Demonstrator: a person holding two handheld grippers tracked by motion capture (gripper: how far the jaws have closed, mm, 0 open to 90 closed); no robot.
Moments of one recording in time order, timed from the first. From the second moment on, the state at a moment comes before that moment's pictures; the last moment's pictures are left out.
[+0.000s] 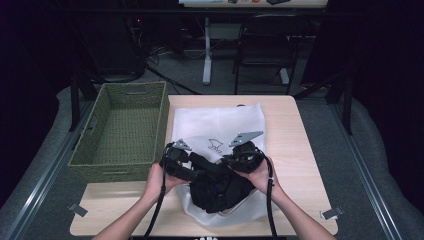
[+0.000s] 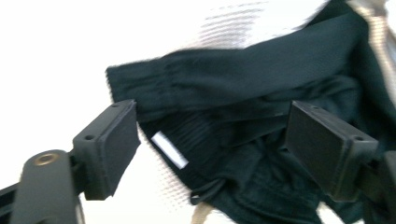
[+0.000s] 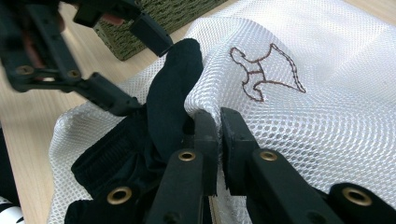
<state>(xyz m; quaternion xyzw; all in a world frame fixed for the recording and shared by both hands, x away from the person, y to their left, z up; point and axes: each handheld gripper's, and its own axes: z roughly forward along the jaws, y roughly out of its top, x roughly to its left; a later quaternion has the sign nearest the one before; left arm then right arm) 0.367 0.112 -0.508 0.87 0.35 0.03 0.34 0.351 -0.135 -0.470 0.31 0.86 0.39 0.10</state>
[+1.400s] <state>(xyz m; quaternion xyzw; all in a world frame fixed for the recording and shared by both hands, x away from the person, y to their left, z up) 0.344 0.078 -0.511 0.87 0.28 0.01 0.42 0.354 -0.129 -0.466 0.31 0.85 0.41 0.12</state>
